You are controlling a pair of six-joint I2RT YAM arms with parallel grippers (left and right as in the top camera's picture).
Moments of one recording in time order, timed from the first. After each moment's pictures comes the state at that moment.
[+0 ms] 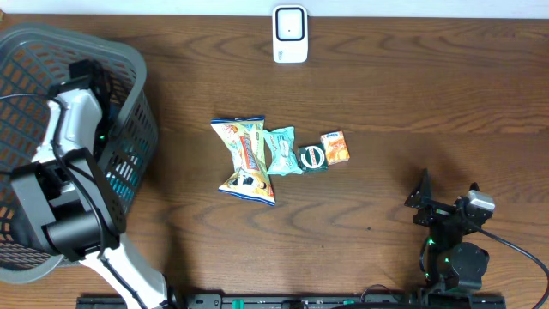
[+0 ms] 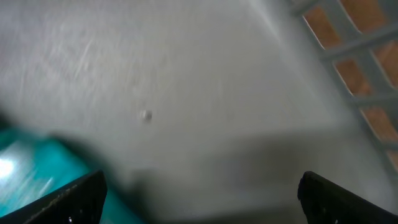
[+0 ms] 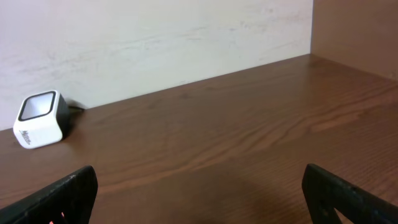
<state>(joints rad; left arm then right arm) 0.33 1.99 1.47 -1.00 -0.48 -1.92 -0.09 0.02 0.01 -0.06 0.13 0.20</state>
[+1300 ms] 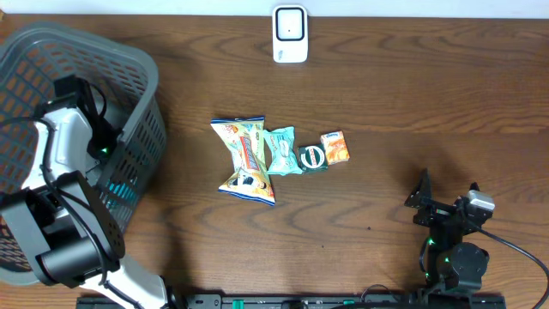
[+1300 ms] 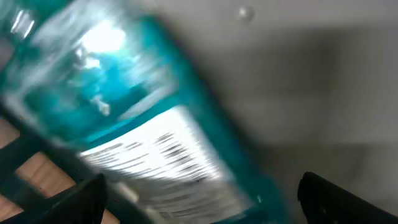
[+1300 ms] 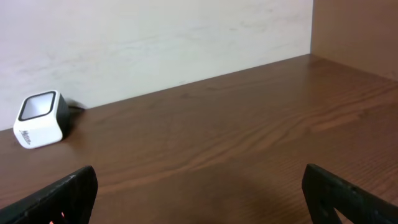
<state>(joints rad) 0.37 1.85 1.31 -0.98 0.02 -1.92 -0.09 0.02 0.01 -0.06 0.13 0.20</state>
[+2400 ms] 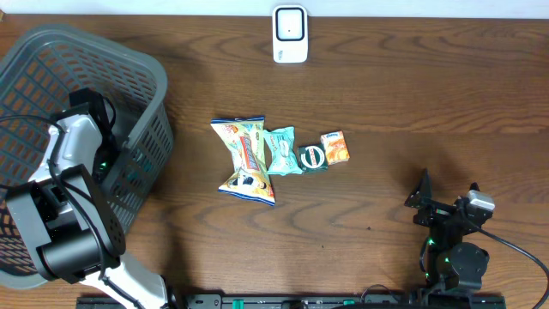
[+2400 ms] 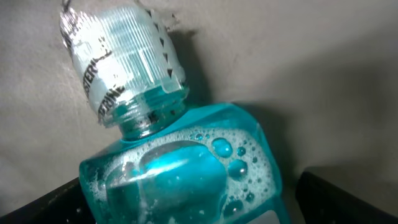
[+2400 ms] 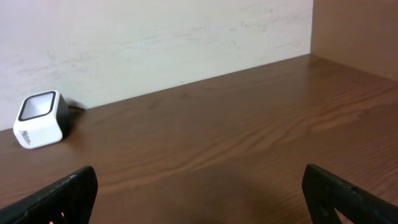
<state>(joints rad) 0.36 1.86 1.22 -0.95 -0.27 -1.59 -0.09 0.02 0.01 -0.06 0.13 0.20</state>
